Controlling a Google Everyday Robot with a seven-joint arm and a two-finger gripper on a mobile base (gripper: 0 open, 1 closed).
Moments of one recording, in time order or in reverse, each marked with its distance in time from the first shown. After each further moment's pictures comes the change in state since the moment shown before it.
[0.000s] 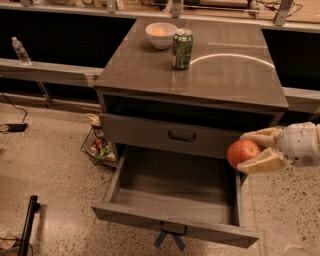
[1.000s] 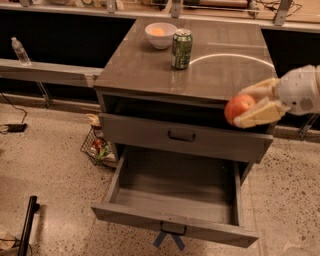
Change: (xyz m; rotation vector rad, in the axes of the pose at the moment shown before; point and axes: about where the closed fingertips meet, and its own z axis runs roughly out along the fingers) arm -0.090 -0.061 -0.022 0.051 0.063 -0.040
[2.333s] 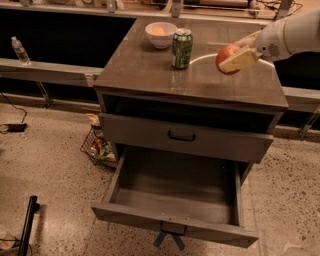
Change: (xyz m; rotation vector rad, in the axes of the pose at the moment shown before) arm -0.057 -0.160 0.028 0.242 0.002 0.069
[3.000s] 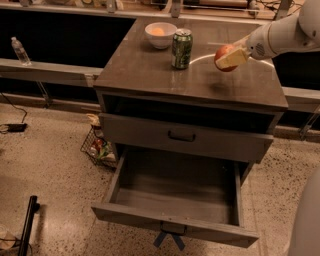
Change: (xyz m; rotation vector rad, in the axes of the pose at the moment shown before) arm 0.017 -0.052 0.048 0.095 0.040 0.080
